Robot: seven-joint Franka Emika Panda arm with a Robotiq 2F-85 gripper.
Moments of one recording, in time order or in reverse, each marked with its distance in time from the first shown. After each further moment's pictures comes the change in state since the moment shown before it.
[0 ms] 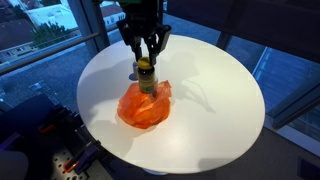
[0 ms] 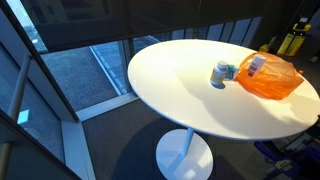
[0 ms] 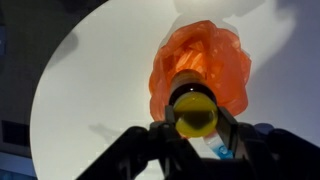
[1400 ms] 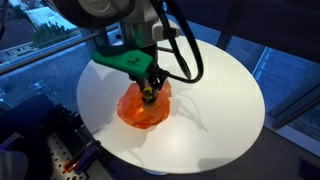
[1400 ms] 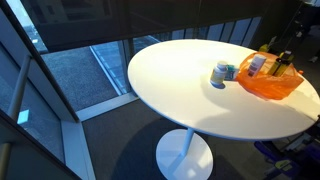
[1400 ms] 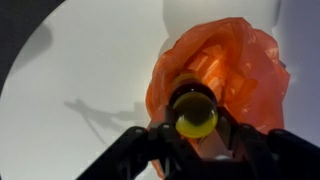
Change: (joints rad) arm -0.021 0.181 -0.045 -0.138 -0.008 0.365 -0.058
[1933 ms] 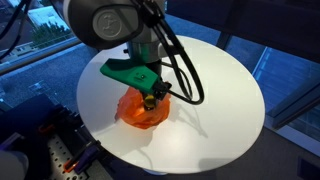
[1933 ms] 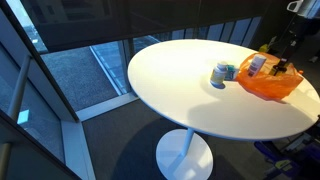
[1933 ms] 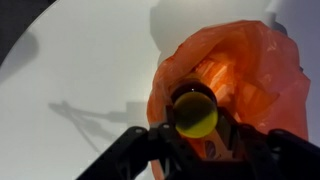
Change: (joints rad) arm -0.025 0.103 -0.001 0.022 0.057 0.055 -0.042
